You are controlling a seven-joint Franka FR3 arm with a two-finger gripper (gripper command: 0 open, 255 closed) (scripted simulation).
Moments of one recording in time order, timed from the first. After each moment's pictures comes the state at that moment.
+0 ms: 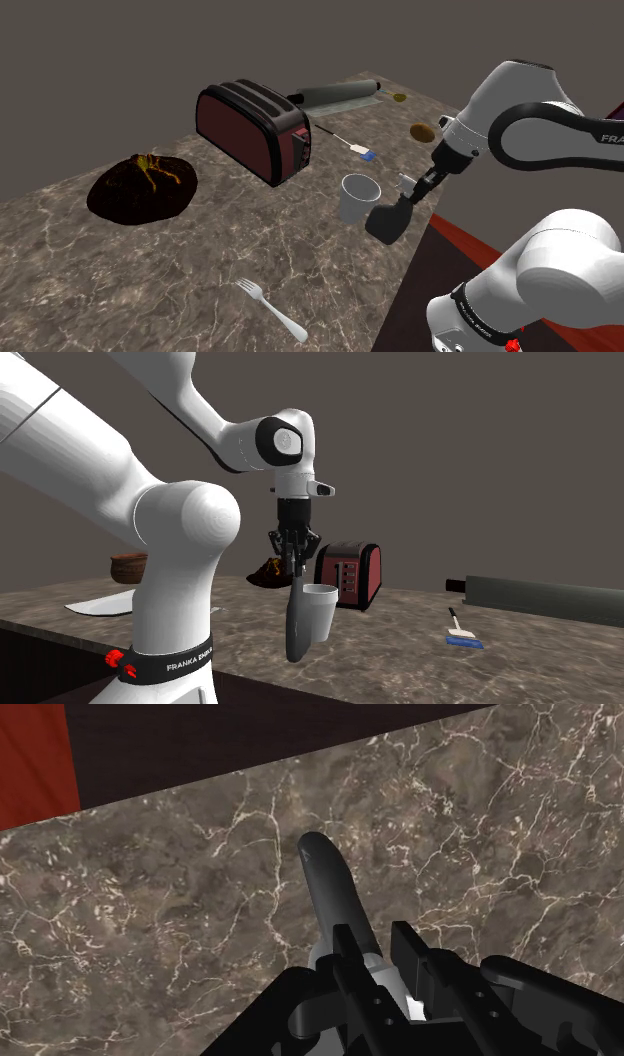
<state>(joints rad) 0.04 -1.01 -0.24 -3.01 -0.14 2.06 -0.09</state>
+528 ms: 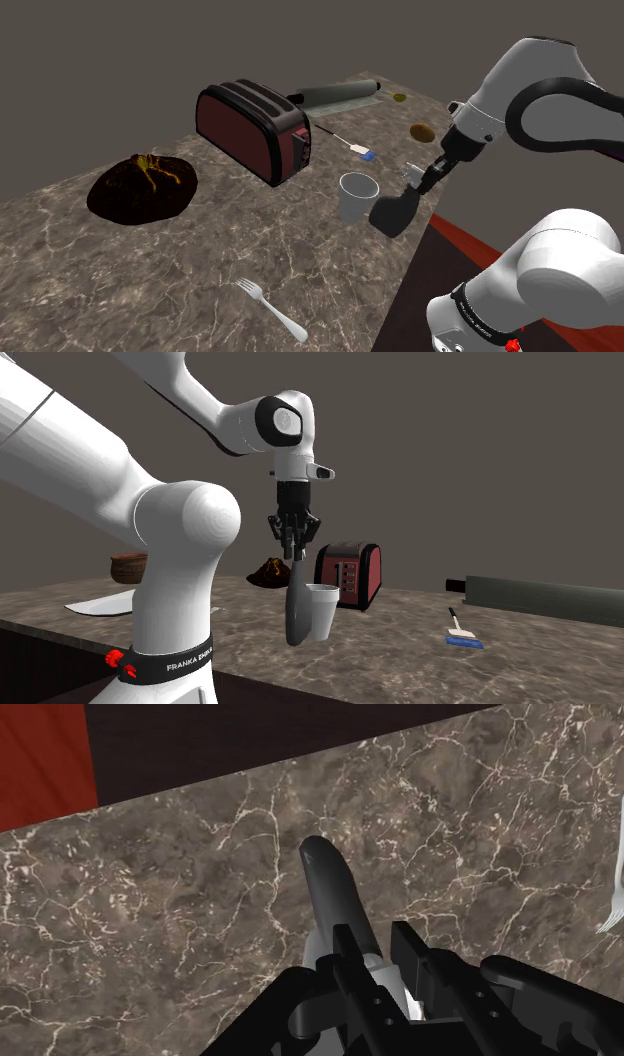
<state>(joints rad) 0.05 -1.05 -0.22 -2.94 -0.12 1.94 -0.09</state>
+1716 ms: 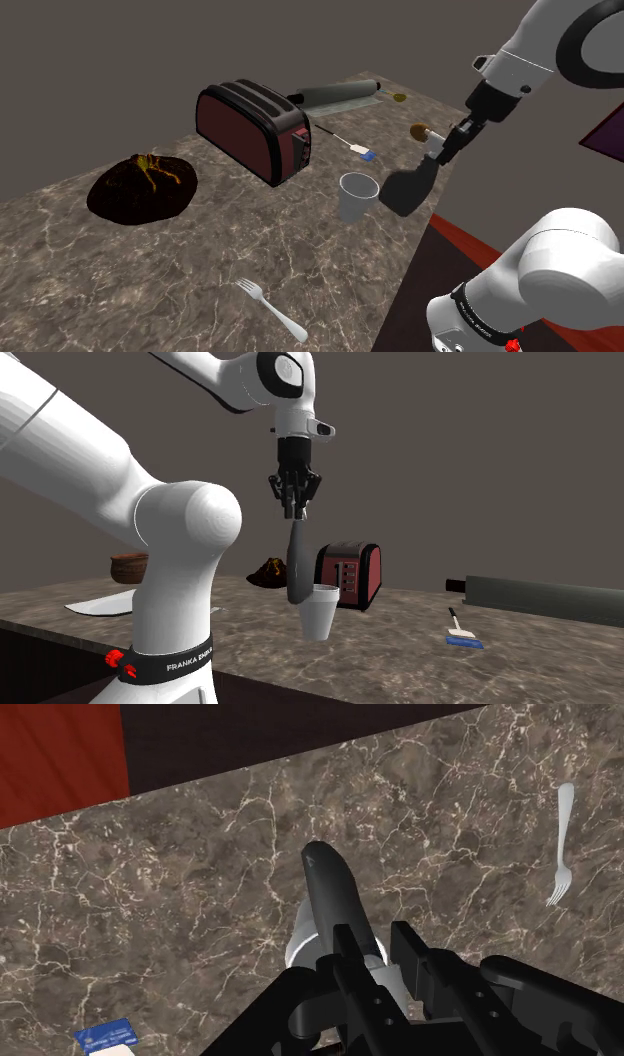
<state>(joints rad) 0.08 -1.04 -0.18 -2.69 -0.08 1.71 -0.07</state>
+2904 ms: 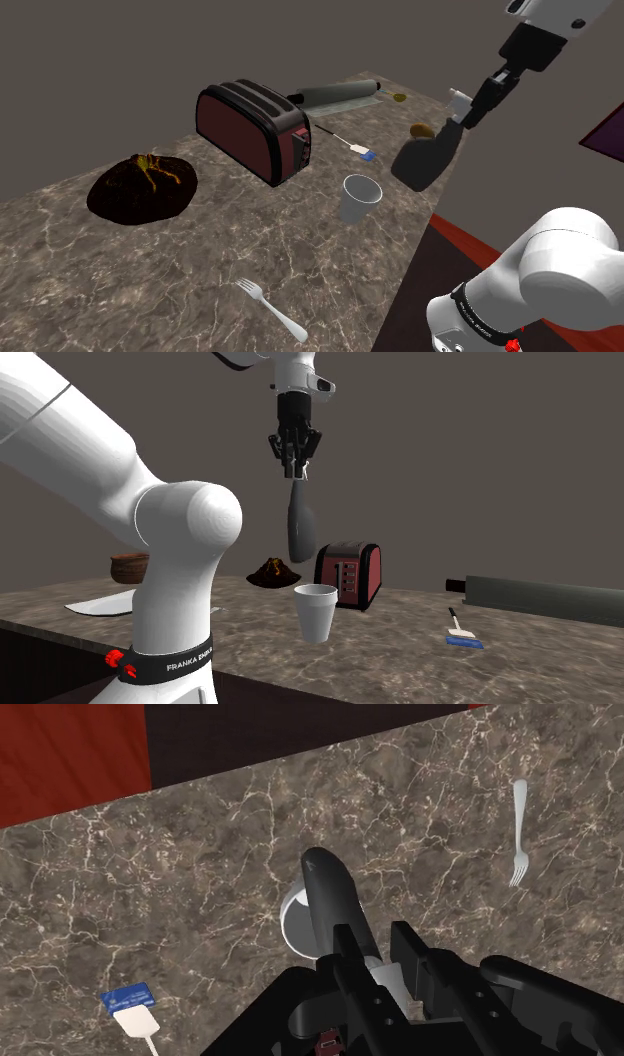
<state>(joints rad) 0.10 -0.97 -0.15 -2.42 -0.06 1.51 -0.07</state>
